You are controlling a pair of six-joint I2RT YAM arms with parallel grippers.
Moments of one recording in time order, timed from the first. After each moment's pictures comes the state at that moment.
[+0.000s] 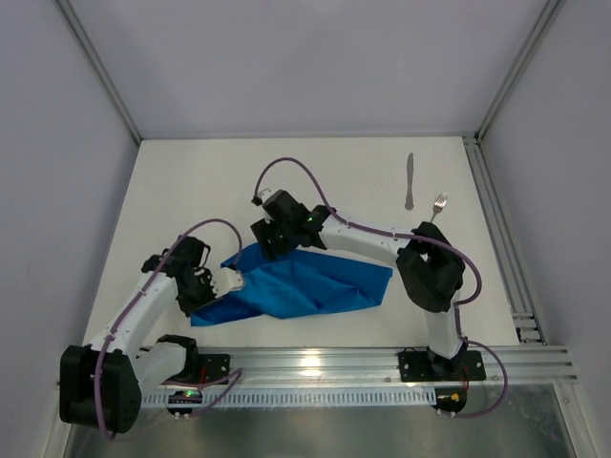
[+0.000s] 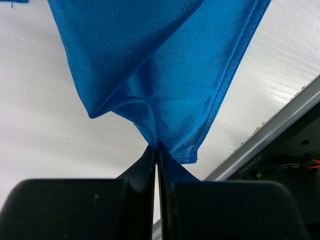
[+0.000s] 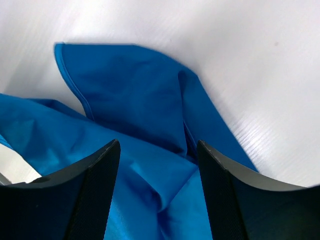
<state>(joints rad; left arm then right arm) -0.16 1.04 0.60 -1.00 0.12 0.97 0.93 1.96 1.53 -0.41 0.00 0.28</state>
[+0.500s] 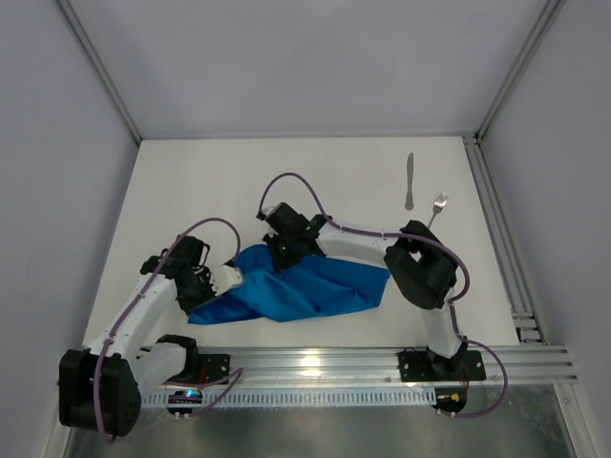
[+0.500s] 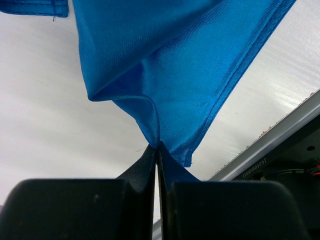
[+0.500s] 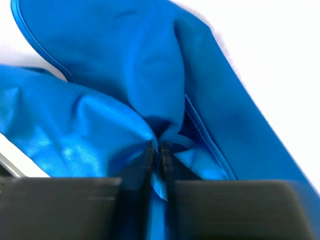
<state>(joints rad) -0.16 1.02 0.60 -0.98 0.10 0.94 0.93 2.01 1.43 -0.40 -0.13 0.36</state>
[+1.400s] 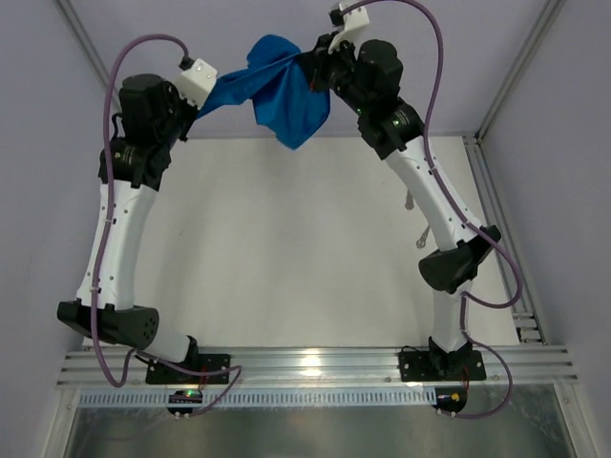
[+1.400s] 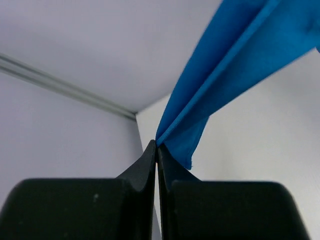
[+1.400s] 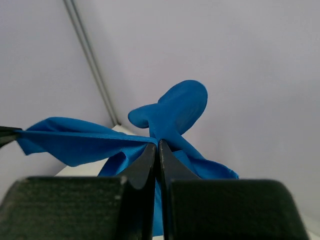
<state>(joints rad) -0.18 1.44 1.80 -0.69 -0.11 0.61 0.58 1.99 2.43 -0.33 -0.07 0.14</state>
